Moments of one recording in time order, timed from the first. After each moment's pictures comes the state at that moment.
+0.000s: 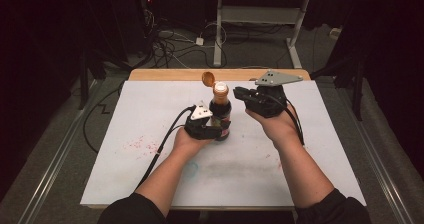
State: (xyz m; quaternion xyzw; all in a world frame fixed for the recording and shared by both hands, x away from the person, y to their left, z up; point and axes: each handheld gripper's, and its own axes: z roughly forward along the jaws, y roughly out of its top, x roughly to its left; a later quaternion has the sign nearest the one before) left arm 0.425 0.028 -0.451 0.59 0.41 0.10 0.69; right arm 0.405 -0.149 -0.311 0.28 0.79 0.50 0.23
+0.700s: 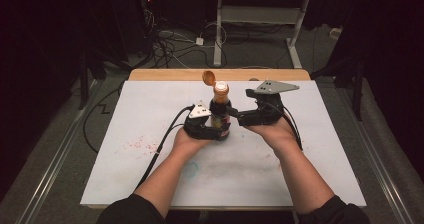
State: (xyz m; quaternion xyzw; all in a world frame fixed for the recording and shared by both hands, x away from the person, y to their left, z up) left arm 0.426 0.033 -0.450 0.60 0.43 0.07 0.68; right arm 0.409 -0.151 -0.340 0.29 0.79 0.51 0.20
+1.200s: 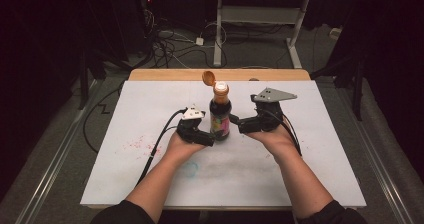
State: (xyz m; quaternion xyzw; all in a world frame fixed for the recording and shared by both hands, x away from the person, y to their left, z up) left arm 0.418 0.054 -0.458 0.59 0.45 0.06 0.67; right arm 0.408 -0.156 -0.366 0.31 0.78 0.49 0.22
